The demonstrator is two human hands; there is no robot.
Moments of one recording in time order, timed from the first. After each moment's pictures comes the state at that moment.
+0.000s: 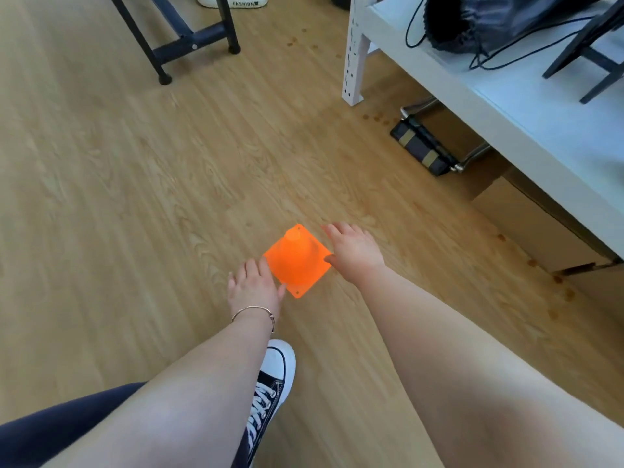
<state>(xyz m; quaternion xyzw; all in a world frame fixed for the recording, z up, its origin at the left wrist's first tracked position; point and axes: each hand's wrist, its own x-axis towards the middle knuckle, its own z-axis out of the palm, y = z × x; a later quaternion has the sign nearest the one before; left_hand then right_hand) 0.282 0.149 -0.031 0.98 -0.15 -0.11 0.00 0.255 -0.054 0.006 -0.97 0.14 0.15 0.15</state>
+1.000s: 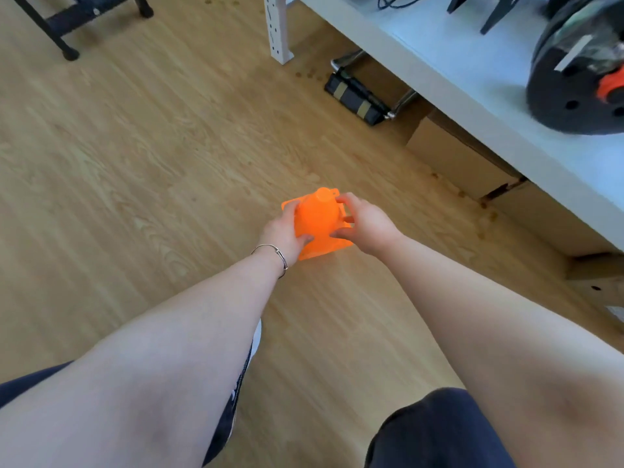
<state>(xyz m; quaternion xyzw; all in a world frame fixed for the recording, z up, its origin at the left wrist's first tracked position) 0.244 0.038 0.007 0.87 -0.26 -0.31 0.27 0.138 -0.119 0.032 -0.88 0.30 0.13 0.35</state>
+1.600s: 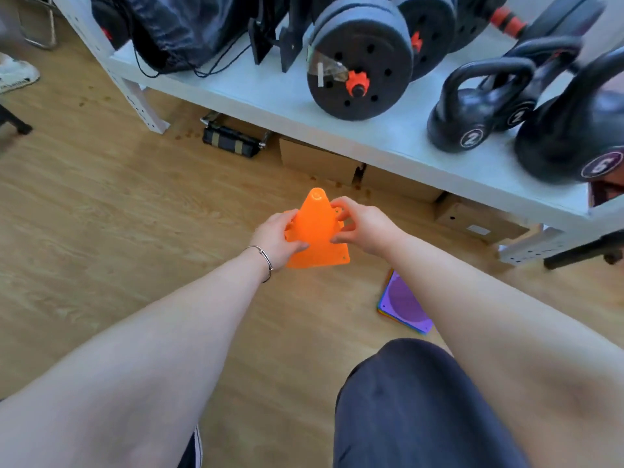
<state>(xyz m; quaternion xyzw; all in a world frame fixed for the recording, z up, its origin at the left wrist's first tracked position) 0.104 -0.067 0.105 0.78 -0.45 -0.35 0.25 -0.072 -0.185 0.138 -0.83 0.41 0.04 0.38</state>
